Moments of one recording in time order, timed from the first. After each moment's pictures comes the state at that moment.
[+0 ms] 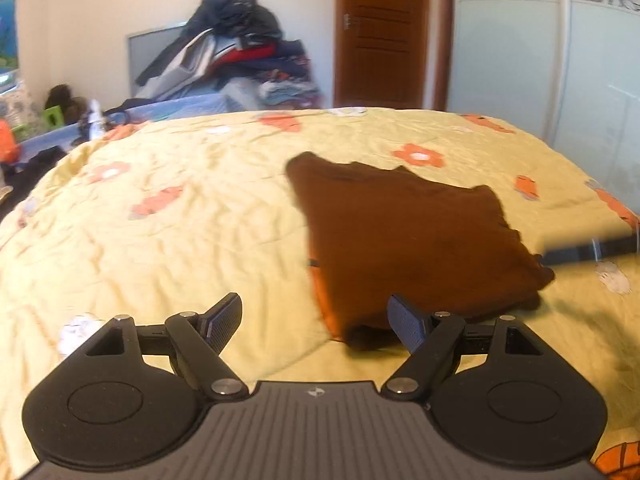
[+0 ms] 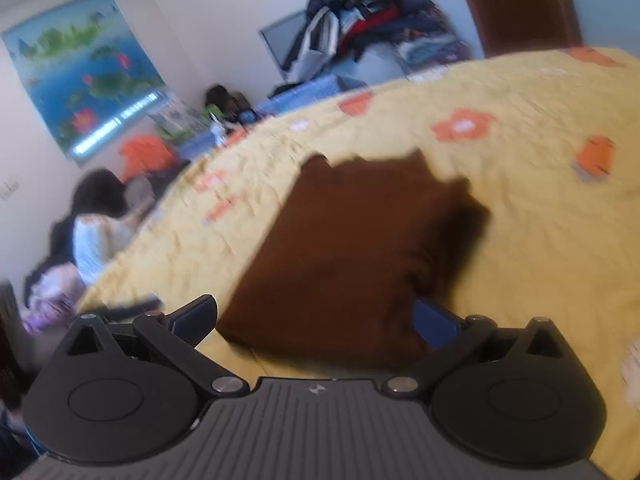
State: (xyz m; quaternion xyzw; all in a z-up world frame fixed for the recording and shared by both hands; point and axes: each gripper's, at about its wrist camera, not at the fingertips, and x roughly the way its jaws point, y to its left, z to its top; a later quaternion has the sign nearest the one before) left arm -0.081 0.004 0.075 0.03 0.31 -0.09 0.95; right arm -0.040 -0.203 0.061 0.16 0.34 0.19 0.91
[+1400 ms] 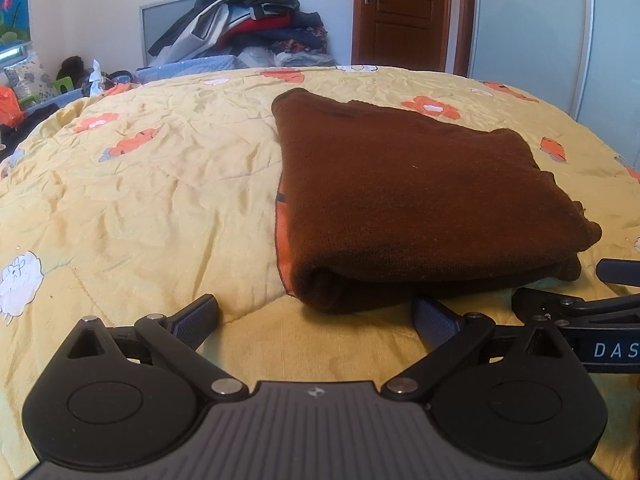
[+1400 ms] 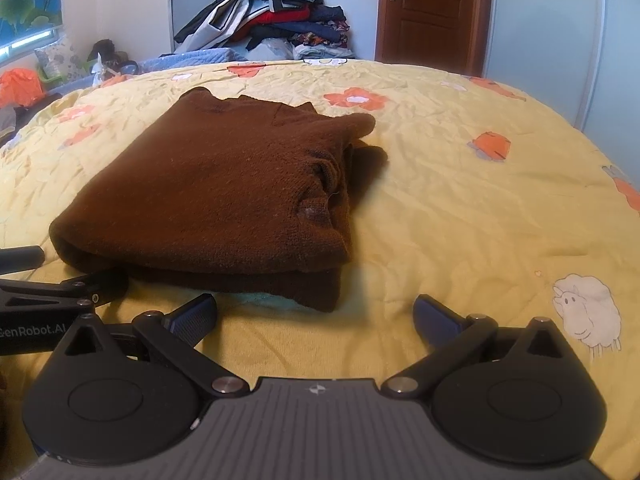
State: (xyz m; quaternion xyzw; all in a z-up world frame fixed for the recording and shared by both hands) left arm -0.066 -0.034 0.008 0.02 0.34 -0.07 0.94; right arm -0.052 -0.152 -0.013 0.00 0.34 -0.01 0.94
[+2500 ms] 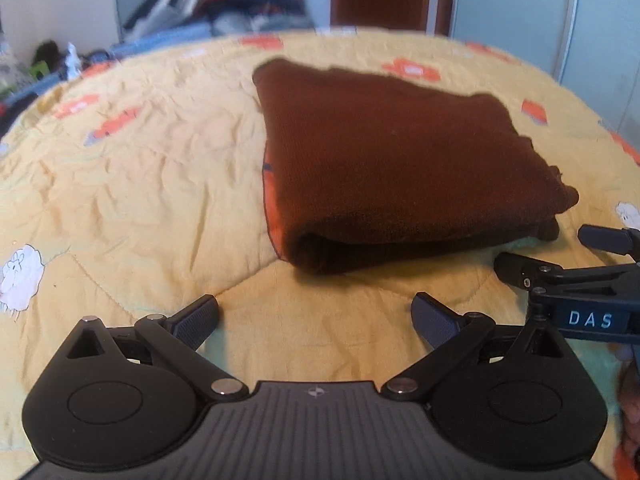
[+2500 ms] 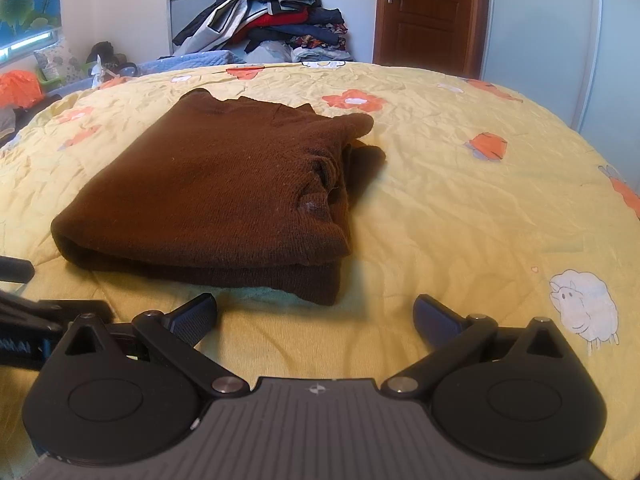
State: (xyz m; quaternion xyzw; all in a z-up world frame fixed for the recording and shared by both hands) left arm -0.074 -0.032 0.012 0.04 0.38 -0.09 0.92; right arm -0.057 -0.152 -0.013 0.00 0.34 -0.01 0.94
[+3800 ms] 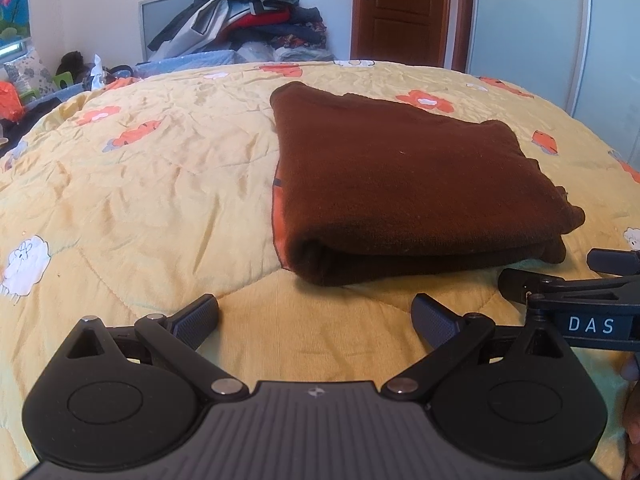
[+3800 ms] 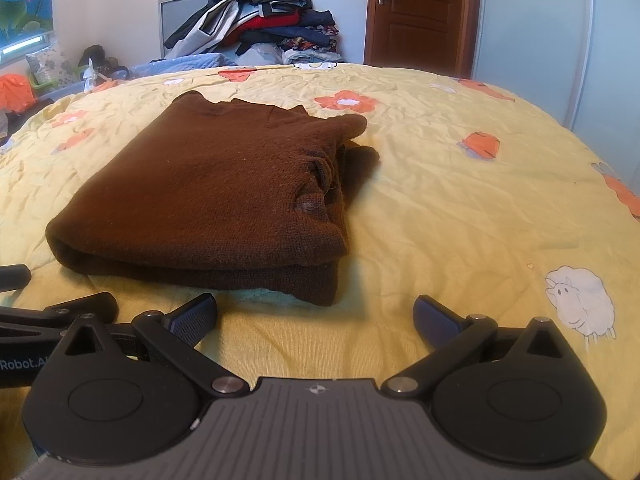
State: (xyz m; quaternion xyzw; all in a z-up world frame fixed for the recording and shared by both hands) left arm -0.084 -0.035 0.009 0.02 0.34 -0.07 0.94; right arm -0.056 -0.150 -0.013 0.01 0.33 -0.03 0.94
